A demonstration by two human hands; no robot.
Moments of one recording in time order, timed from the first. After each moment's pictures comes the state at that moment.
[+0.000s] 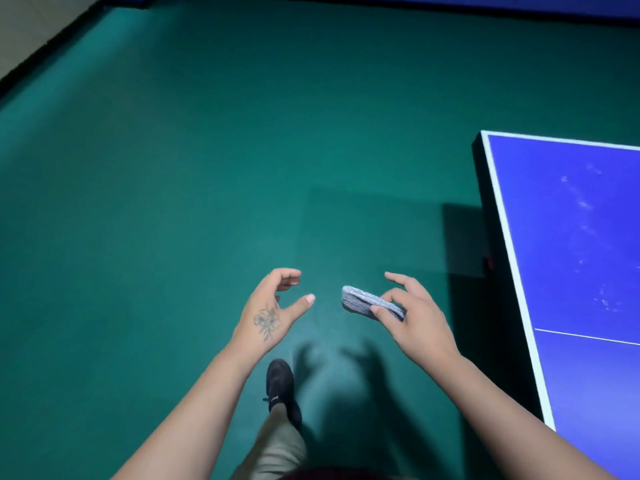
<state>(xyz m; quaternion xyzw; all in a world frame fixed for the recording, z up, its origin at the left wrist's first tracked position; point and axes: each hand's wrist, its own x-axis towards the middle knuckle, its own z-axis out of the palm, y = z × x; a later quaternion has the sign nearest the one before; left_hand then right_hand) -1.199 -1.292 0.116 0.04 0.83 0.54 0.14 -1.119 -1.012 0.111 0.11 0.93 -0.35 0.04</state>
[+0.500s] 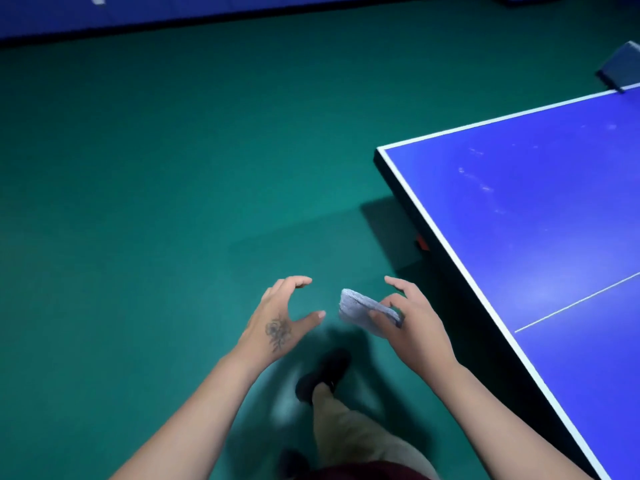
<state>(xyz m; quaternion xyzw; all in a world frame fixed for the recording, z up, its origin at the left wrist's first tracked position) -1.495 -1.157 0.127 0.34 0.82 0.38 0.27 -1.294 -0.958 0.129 0.33 0.88 -0.33 -0.08</state>
